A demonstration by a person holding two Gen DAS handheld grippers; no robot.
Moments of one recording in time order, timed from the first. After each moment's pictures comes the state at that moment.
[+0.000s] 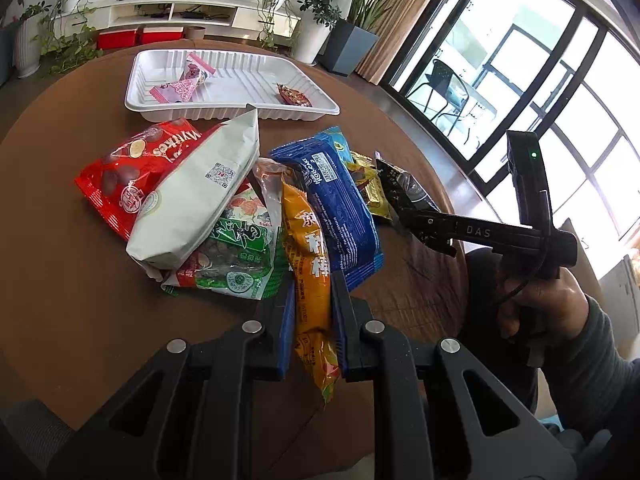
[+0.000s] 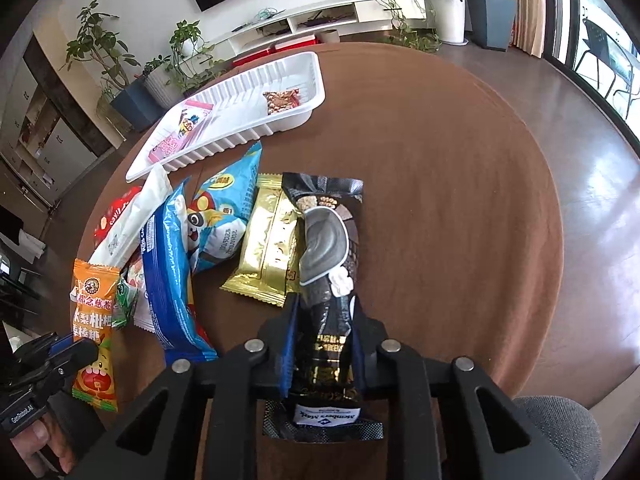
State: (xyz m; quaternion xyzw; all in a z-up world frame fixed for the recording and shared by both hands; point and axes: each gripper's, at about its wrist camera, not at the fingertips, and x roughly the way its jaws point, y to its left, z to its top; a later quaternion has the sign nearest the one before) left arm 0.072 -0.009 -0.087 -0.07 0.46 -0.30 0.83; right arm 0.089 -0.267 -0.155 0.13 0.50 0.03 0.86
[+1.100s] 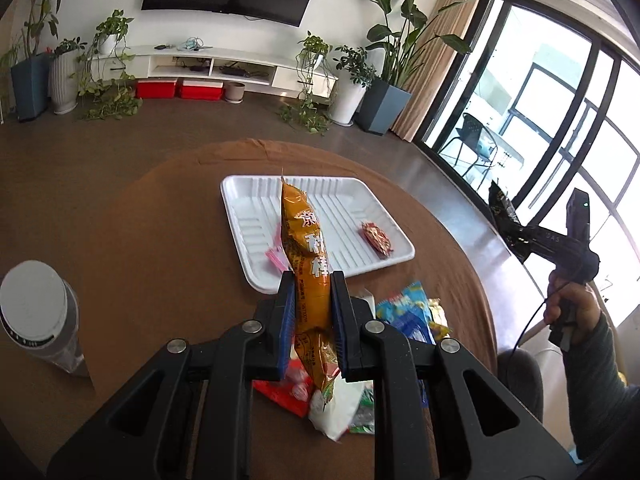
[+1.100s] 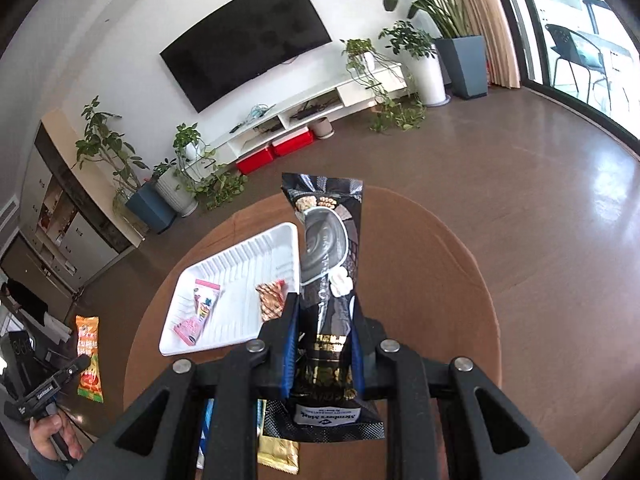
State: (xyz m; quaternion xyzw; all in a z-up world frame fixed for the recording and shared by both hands) left arm 0.191 0.094 0.029 -0.08 0.39 -0.23 0.89; right arm 0.160 -0.354 -0.033 0.20 0.35 0.02 0.91
